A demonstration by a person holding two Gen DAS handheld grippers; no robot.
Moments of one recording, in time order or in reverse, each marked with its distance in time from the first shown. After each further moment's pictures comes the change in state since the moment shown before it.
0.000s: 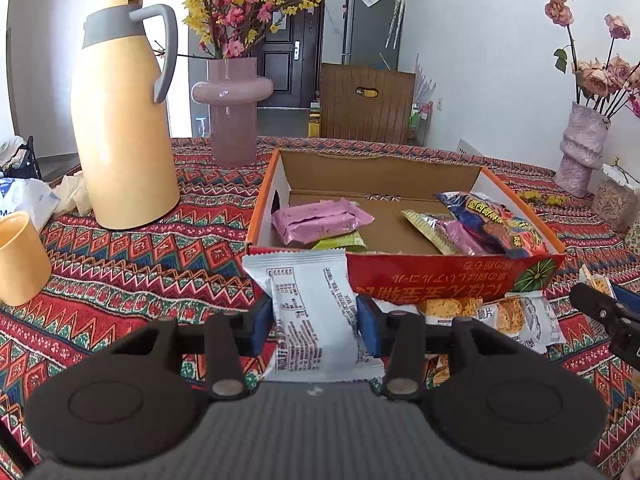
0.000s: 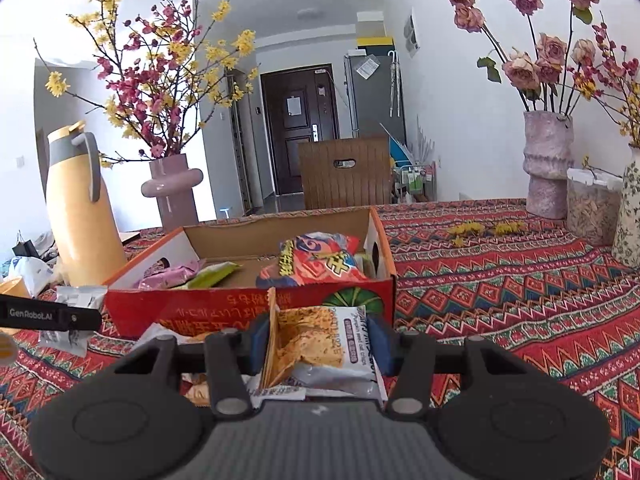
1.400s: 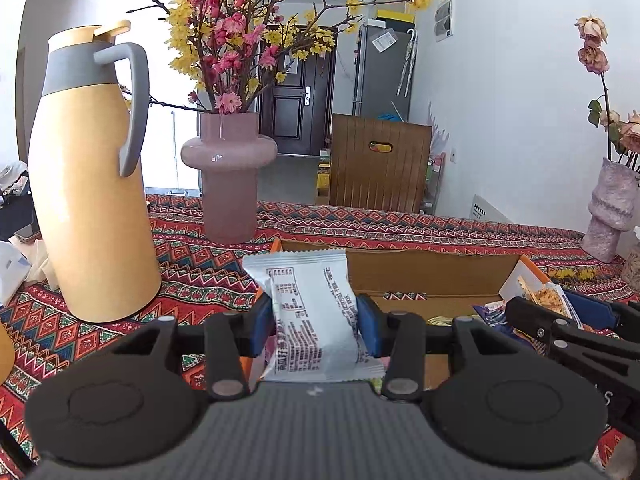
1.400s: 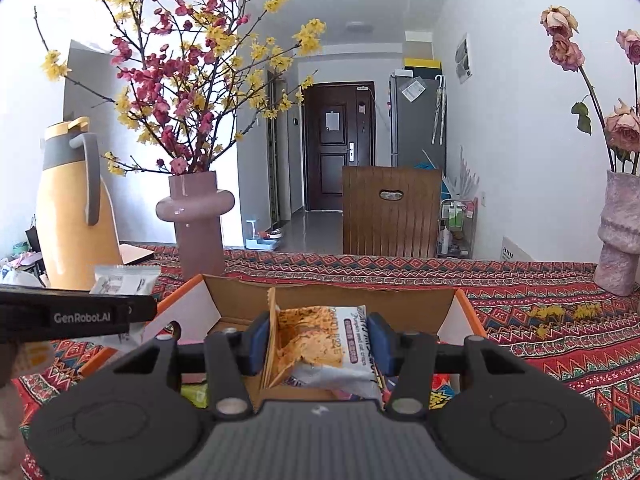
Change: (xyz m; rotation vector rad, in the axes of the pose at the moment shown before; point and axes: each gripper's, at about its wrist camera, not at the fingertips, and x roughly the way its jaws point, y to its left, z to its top) left arm 0.080 0.005 0.062 -0.035 -0.152 0.024; right arm 0.123 0.053 0.065 -0.102 -0.033 0.065
